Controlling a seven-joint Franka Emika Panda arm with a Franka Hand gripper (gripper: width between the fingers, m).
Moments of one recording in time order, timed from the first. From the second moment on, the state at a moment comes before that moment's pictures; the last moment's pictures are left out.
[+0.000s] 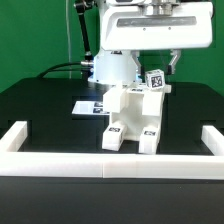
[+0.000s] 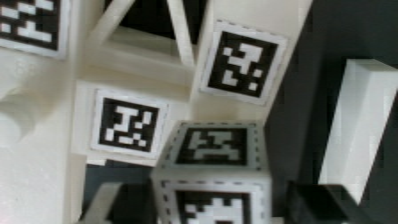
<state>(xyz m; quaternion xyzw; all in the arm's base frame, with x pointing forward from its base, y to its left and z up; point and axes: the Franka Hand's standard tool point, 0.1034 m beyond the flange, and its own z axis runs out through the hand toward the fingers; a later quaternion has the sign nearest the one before) 0.507 0.043 0.127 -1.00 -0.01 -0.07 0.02</state>
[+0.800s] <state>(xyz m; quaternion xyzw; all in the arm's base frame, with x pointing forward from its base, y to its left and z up) 0.507 0.046 0.127 -0.99 0.13 -0.06 0.03</state>
